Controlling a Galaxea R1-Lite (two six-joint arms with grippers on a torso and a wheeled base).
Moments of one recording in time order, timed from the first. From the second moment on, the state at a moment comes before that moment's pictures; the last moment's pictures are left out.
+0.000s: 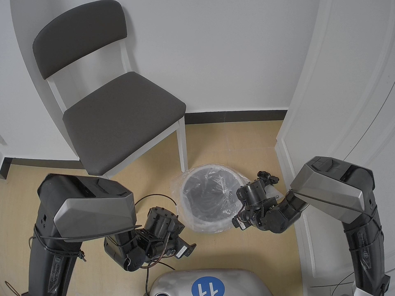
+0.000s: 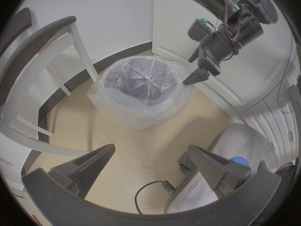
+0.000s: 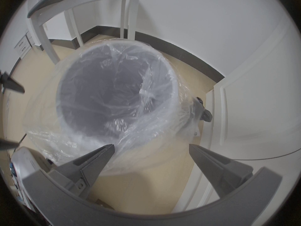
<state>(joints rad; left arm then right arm) -0.62 2.45 -0.73 -0.98 0.05 0.21 0.53 2.50 -1.18 -0.51 -0.39 -0.12</state>
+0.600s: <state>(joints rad) -0.54 2.43 -0.85 -1.03 0.05 0.20 0.53 2.49 -0.96 -0.73 -0.39 -0.17</state>
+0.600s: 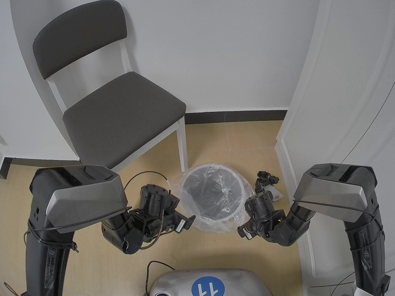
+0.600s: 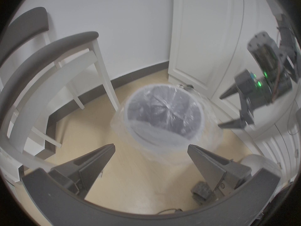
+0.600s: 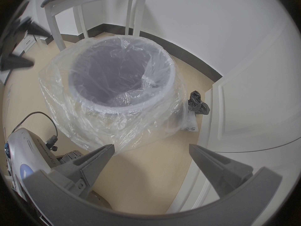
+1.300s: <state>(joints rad) -0.51 2.58 -1.44 -0.49 0.06 0.25 0.53 2.54 -1.31 -0.26 -0.23 -0.23</state>
